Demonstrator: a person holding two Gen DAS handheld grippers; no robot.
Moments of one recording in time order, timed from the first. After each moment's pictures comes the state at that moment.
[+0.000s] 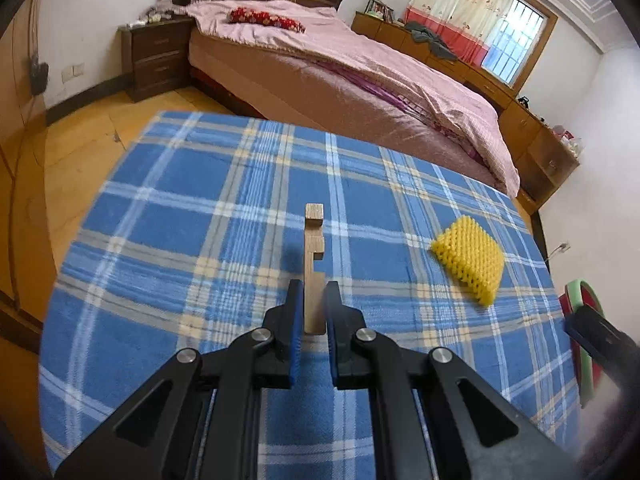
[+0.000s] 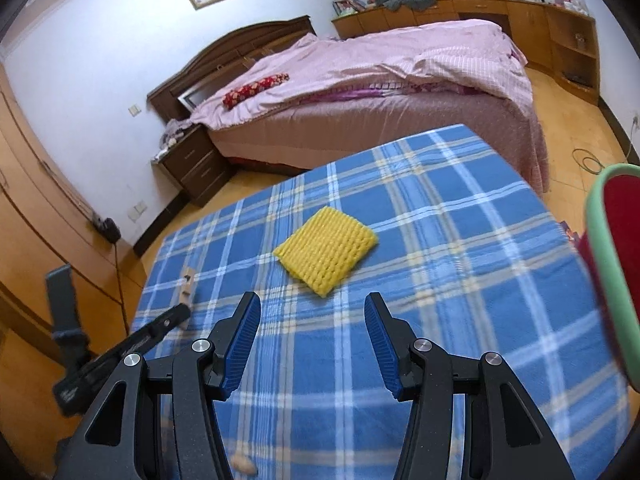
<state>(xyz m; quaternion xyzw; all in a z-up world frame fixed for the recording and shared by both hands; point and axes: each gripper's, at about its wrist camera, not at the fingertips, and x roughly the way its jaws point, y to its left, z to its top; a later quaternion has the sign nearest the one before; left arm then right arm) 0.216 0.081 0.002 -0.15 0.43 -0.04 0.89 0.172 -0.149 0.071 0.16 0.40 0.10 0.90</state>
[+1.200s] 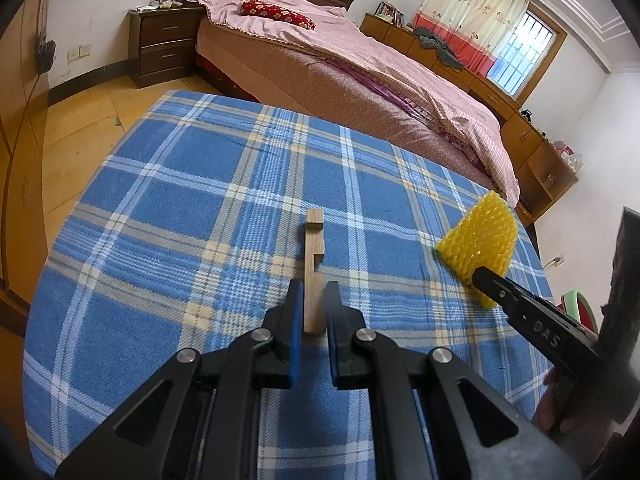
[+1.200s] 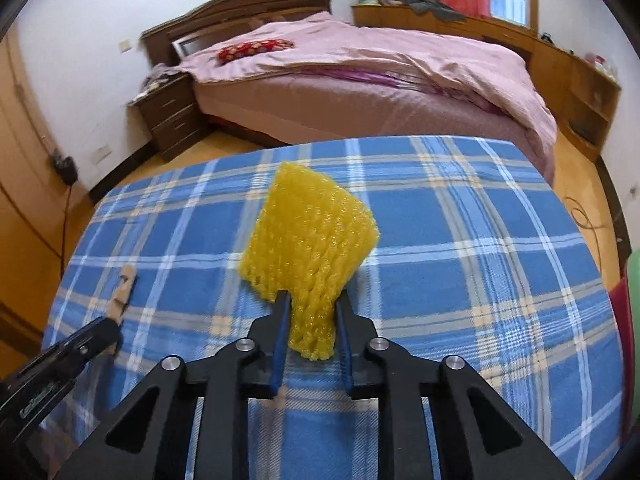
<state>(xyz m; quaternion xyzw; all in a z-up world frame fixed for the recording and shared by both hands) 0.216 0.094 -0.011 -0.18 0.43 -0.04 0.89 0.239 -0.088 0.026 0.03 0.43 0.08 0.90</state>
